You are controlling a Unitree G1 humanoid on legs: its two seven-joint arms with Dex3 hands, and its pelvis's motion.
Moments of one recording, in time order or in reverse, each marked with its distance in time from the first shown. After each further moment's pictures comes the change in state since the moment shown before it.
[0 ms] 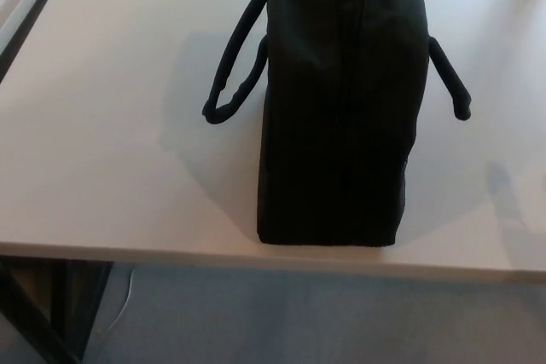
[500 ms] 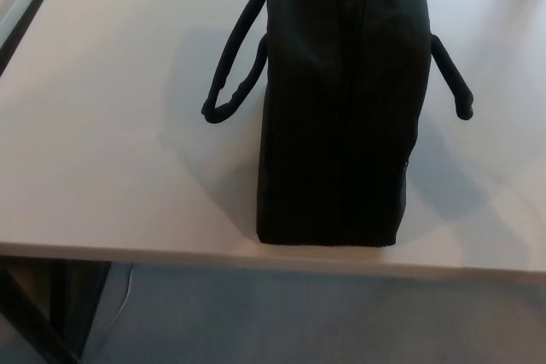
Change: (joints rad) left_arm -0.404 0.259 -0.049 -0.076 0.192 -0.169 0.220; right_arm -0.528 -0.155 0.059 -0.019 -0.070 -0.119 -0.018
